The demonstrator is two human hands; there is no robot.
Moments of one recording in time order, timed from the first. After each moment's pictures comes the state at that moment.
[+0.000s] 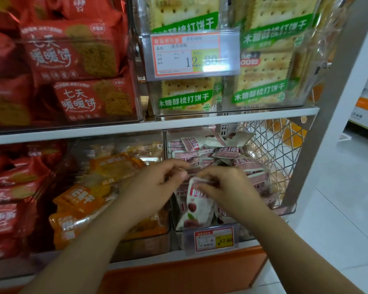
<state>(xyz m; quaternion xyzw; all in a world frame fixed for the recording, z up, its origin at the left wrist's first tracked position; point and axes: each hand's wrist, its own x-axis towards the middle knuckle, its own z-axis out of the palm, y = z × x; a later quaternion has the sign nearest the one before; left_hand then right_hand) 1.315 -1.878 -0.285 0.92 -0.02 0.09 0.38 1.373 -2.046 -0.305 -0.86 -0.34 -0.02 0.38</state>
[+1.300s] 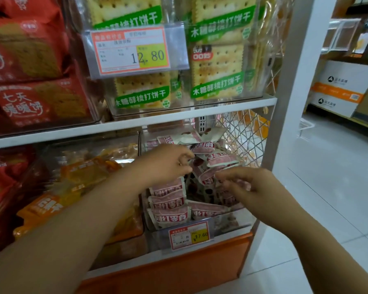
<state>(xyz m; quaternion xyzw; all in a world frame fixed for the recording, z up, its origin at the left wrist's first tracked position) 1.386 -1.920 -0.268 0.98 -0.09 -0.04 0.18 1.371 -2.133 -0.308 -0.87 -0.26 -0.02 0.43</state>
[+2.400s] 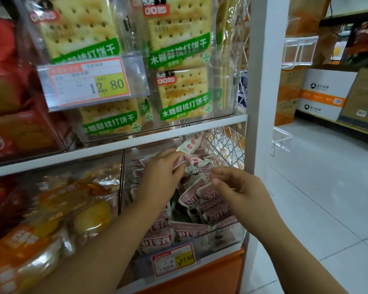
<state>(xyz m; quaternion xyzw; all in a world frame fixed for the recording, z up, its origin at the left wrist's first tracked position) 1.410 -1.955 -0.302 0.92 -0.10 0.29 0.25 1.380 -2.133 -0.308 -0.78 -0.13 -0.06 0.61</state>
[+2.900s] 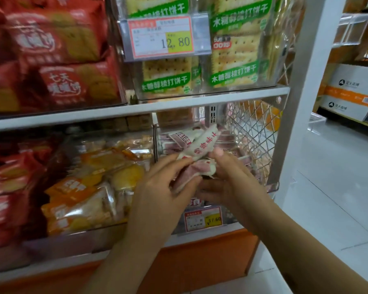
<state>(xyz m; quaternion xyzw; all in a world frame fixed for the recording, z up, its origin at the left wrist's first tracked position) 1.279 -1.929 -0.321 0.88 -0.07 0.36 0.30 1.329 -2.075 -0.311 -0.58 -0.16 0.19 0.77</state>
